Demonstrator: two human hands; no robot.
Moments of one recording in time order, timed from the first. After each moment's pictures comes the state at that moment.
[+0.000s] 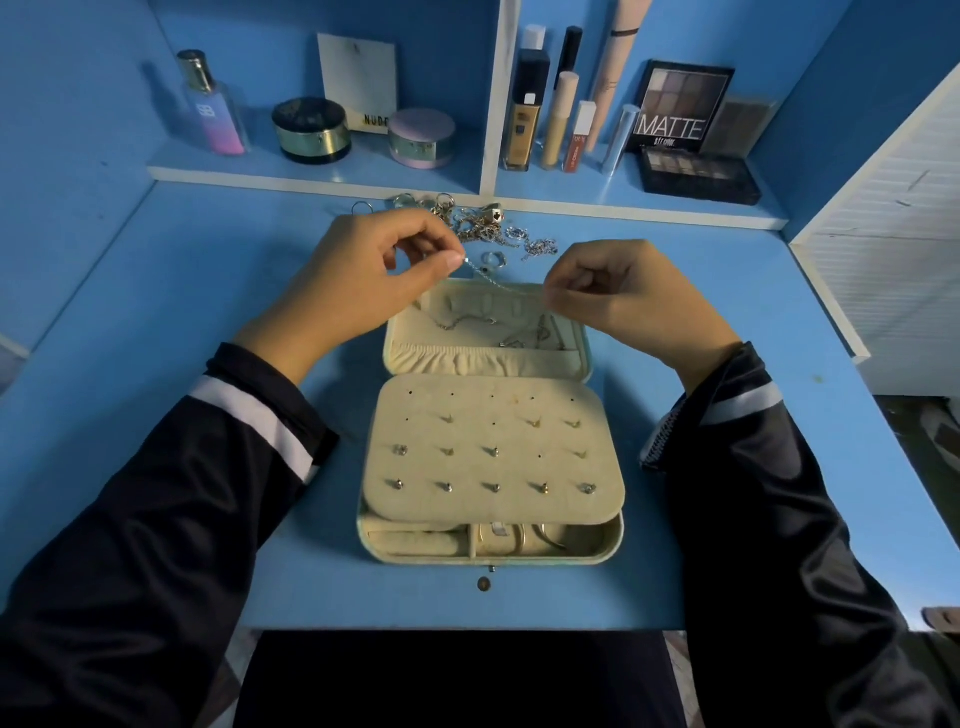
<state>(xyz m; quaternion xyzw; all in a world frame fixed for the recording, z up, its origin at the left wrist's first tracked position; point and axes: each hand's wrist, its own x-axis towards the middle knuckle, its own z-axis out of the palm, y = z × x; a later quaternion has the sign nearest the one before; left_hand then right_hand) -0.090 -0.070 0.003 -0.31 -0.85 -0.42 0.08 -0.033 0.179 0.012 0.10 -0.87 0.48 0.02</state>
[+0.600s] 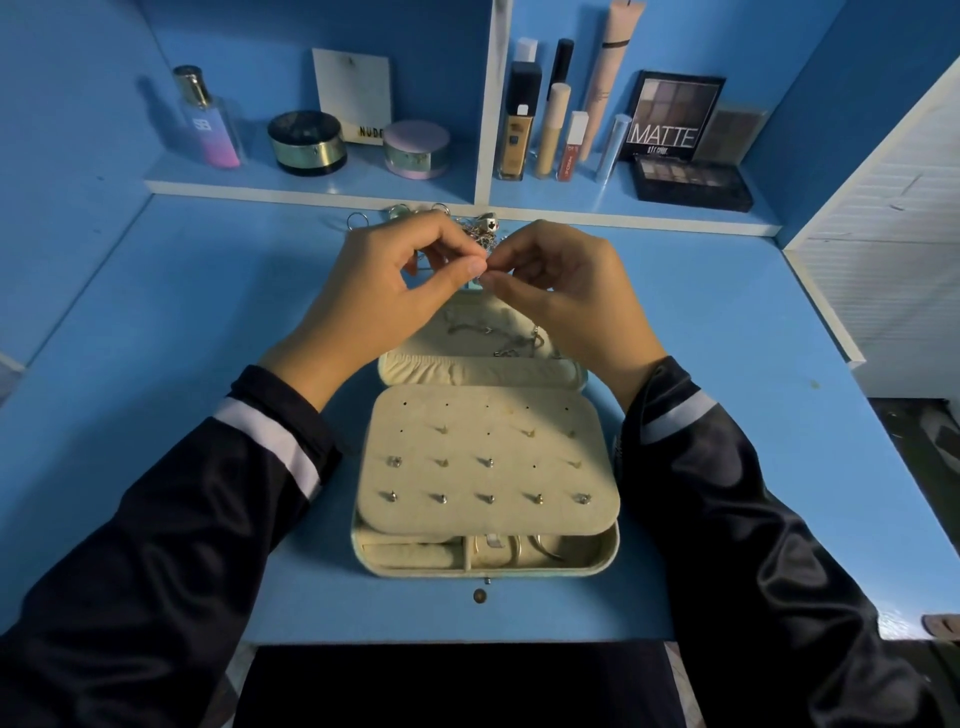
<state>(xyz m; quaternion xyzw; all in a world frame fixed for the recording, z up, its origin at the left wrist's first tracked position) -0.079 -0.051 0.004 -0.35 -0.81 -0.45 0.15 -0.040 0.136 0.007 0.11 -0.82 0.55 0.13</state>
